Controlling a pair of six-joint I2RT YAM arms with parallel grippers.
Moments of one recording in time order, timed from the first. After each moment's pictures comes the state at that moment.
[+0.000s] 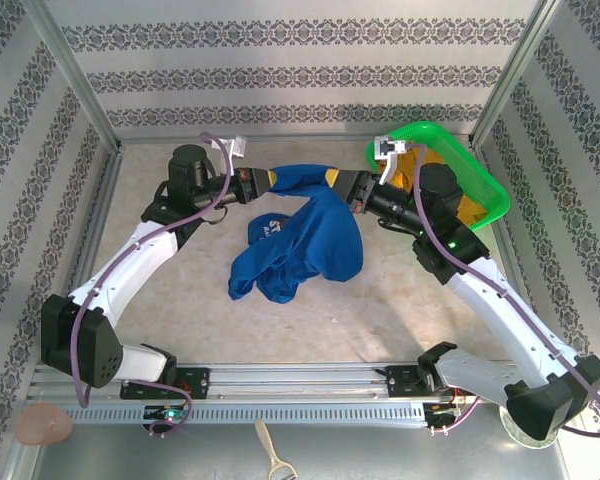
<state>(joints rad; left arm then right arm) -0.31 1.37 1.15 -0.04 0.65 -0.59 0.48 1.07 1.09 -0.06 -0.48 0.75</state>
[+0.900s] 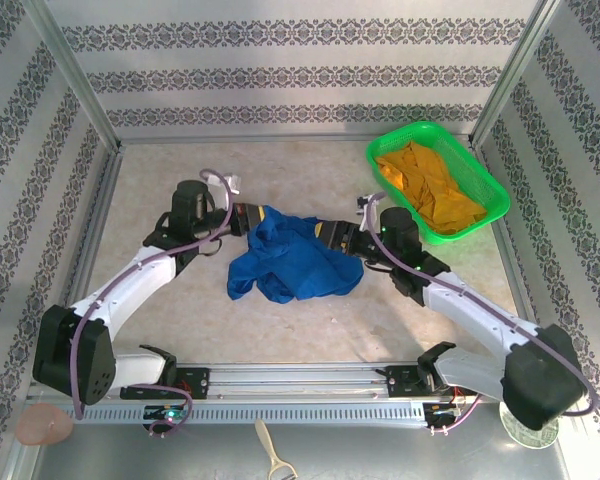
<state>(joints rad) -0.30 1.27 0.82 -0.02 0.51 -0.50 0.51 1.14 0.63 0.15 -0.43 0.79</state>
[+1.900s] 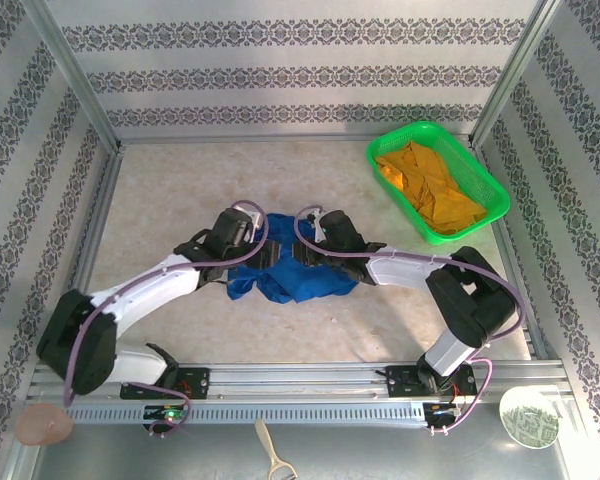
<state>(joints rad) -0.56 1.37 0.82 -0.27 0.00 -0.38 0.67 1.64 0.80 0.15 -0.23 0.57</state>
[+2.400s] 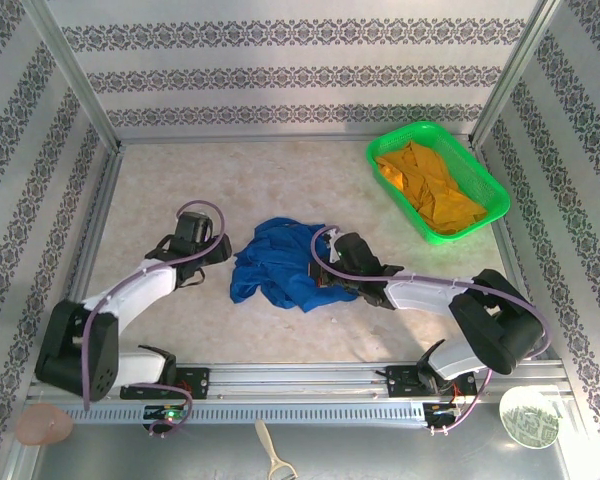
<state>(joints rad) -0.25 1.26 0.66 -0.24 -0.08 -0.48 0.70 1.46 0.56 0.21 -0.20 0.65</state>
